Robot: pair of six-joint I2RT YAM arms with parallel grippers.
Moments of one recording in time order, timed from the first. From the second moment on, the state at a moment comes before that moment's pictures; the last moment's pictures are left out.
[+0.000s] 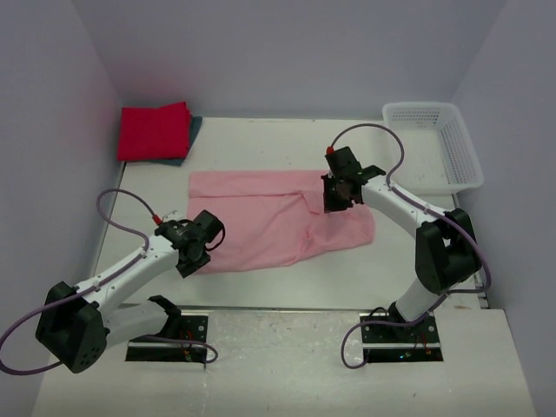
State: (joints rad) left arm -0.59 1.11 0.70 -1.05 -0.45 -1.25; right arm 0.46 1.65 1.20 -0.62 0.02 0.40
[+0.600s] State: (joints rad) left arm -0.30 1.21 0.71 -1.01 -0.43 -1.08; right arm 0.46 1.58 1.17 -0.58 -0.04 0.38
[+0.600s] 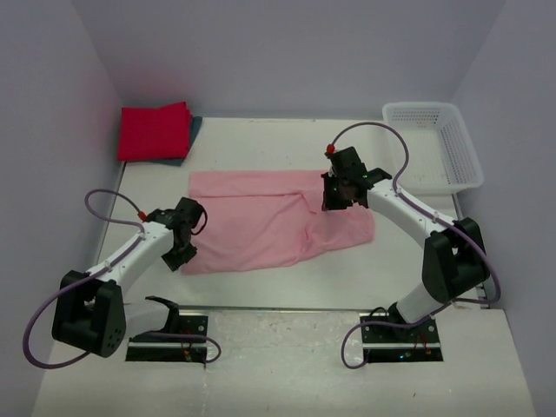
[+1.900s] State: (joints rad) left arm -0.27 1.38 0.68 -0.86 -0.30 -0.91; right arm 0.46 1.55 1.15 -0.58 0.00 0.39
